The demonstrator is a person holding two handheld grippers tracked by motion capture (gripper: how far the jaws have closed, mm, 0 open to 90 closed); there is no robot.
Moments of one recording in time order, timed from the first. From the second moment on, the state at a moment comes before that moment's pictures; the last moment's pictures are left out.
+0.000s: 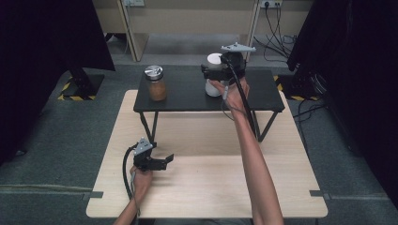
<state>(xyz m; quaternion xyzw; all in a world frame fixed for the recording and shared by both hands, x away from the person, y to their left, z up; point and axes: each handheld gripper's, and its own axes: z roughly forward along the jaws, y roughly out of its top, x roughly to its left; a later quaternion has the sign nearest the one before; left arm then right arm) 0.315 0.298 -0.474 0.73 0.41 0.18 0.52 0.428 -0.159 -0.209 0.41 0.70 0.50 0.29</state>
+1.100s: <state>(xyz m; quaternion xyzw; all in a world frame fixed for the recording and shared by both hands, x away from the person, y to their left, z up) 0.314 0.297 -0.473 0.73 0.41 0.18 0.52 0.353 -0.244 -0.237 0.27 0.75 0.57 0.21</state>
